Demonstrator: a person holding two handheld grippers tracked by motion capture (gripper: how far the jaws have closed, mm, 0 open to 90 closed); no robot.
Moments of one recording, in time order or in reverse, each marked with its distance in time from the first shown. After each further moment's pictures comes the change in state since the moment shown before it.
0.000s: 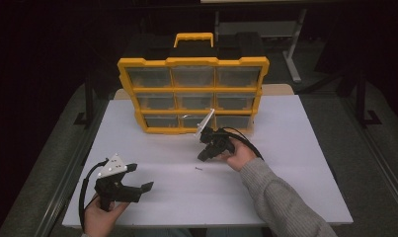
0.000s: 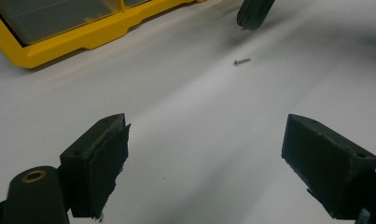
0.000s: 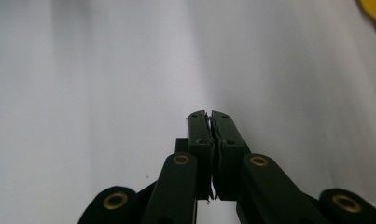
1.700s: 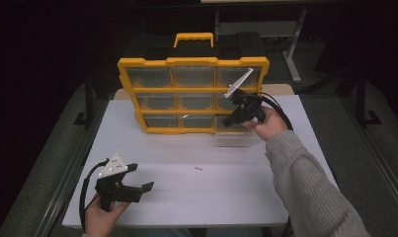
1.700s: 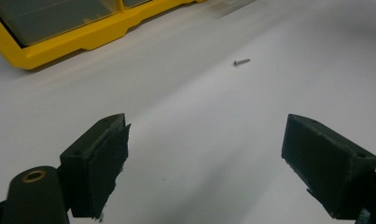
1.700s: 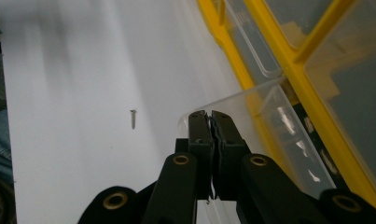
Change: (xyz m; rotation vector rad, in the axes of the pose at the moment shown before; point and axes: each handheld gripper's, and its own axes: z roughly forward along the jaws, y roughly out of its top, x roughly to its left) left arm -0.001 0.001 0.001 -0.007 0.002 -0.005; right arm -0.043 -0.014 -0.119 -0.106 -0.125 0.123
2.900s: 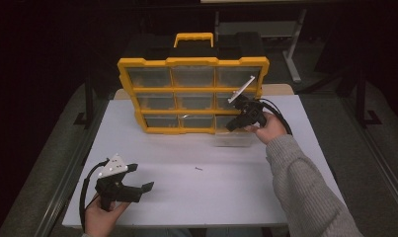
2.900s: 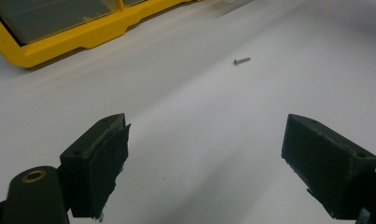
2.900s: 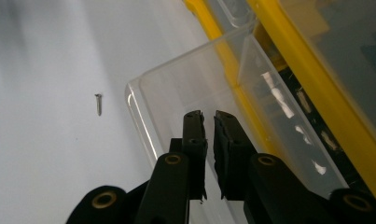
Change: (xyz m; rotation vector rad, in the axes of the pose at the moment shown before) left arm 0.001 -0.001 0.000 0.006 -0.003 0.002; right arm -0.021 -0.023 0.024 0.032 -0.019 0.072
